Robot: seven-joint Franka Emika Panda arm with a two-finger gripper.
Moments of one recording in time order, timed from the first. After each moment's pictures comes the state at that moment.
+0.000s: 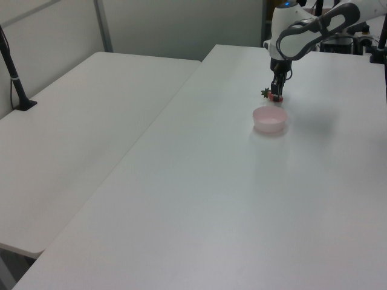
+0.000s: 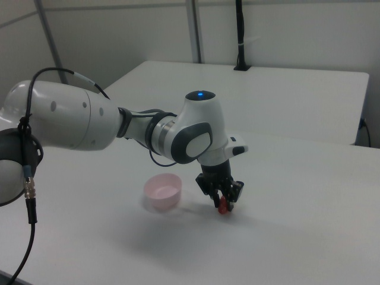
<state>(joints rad) -0.34 0.47 0.00 -1.73 -0.09 2.27 -0.28</state>
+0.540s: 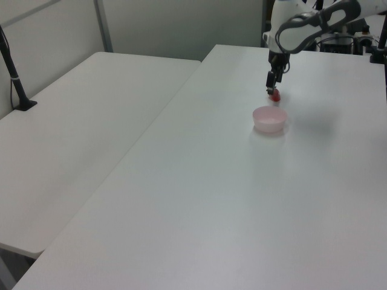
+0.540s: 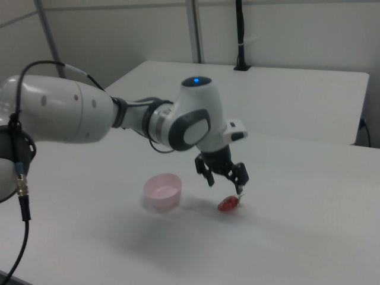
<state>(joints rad) -0.34 0.45 0.01 -1.70 -0.09 2.27 -0.22</state>
